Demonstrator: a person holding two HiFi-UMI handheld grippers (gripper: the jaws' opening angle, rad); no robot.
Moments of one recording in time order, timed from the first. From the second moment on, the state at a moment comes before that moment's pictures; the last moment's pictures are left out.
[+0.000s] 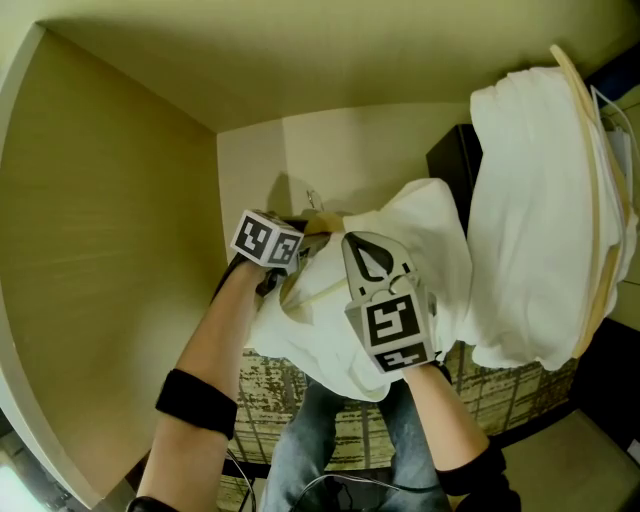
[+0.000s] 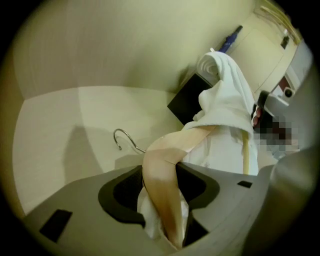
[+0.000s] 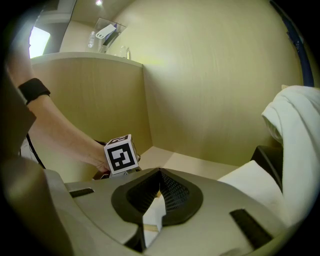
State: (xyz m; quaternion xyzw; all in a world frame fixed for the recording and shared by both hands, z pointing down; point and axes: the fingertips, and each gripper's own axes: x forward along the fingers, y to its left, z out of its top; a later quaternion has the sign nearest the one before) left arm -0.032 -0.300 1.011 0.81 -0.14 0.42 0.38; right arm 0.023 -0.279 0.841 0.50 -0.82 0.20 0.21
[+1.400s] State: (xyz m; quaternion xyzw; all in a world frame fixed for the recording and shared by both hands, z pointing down) left arm -0.091 -0.269 0.739 0.81 -0.45 0.37 0.00; right arm 0.028 -0.222 0.682 0.52 -0.80 0.18 0.23
